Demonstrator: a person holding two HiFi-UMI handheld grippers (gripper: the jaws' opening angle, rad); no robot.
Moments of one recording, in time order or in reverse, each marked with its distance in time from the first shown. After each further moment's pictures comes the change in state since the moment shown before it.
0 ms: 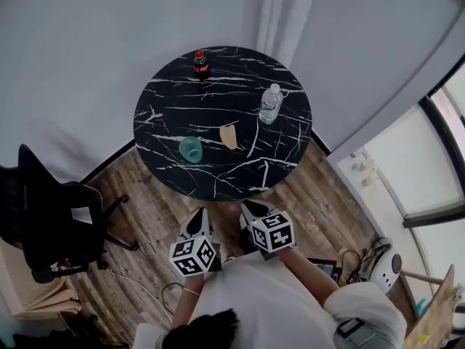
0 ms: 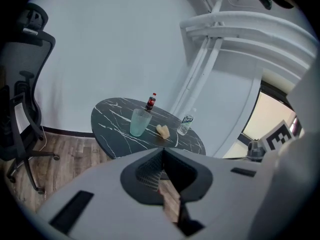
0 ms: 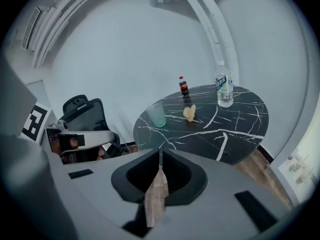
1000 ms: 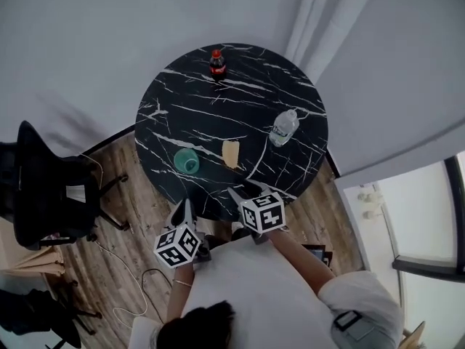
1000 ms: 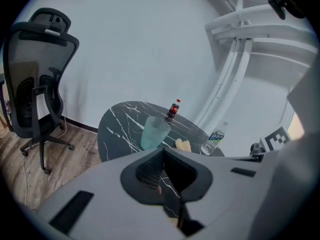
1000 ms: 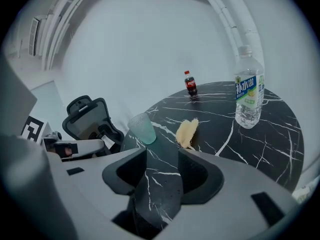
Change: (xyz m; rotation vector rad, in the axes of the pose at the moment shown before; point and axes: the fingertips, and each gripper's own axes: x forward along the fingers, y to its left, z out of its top) left arm 0.074 0.029 0.040 -0.174 -0.086 0.272; right arm 0.087 -0.073 0.087 -0.071 0.088 0.169
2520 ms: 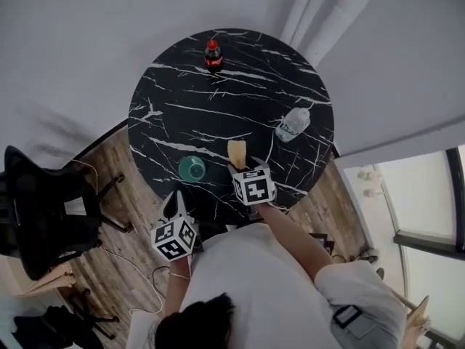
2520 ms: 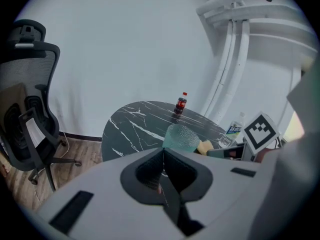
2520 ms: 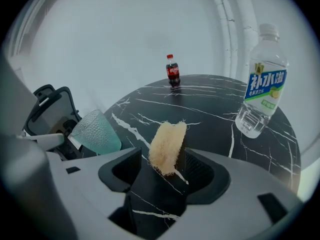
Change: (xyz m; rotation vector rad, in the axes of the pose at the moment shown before) left arm 0.055 0.055 0.043 0.160 0.090 0.037; right arm 0.089 -0.059 0.023 0.055 0.122 -0.283
